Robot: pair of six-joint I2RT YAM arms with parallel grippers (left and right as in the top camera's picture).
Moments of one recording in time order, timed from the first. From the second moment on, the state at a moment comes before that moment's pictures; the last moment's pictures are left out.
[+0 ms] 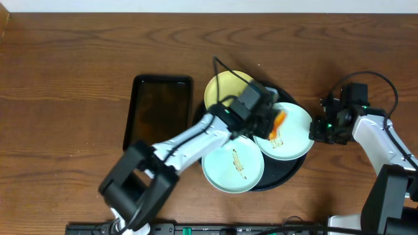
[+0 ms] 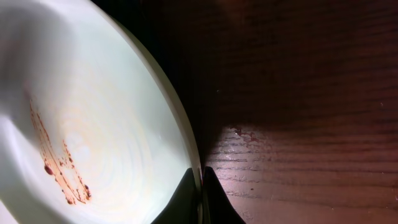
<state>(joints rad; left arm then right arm) -0.80 1.88 1.25 -0.29 0.32 -0.46 -0.14 1.61 0.90 -0.71 -0.23 0.06</state>
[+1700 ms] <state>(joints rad) -0.67 1.62 1.26 -0.68 0.01 -0.51 -0.14 1.61 0.88 -0.65 -0.23 0.07</state>
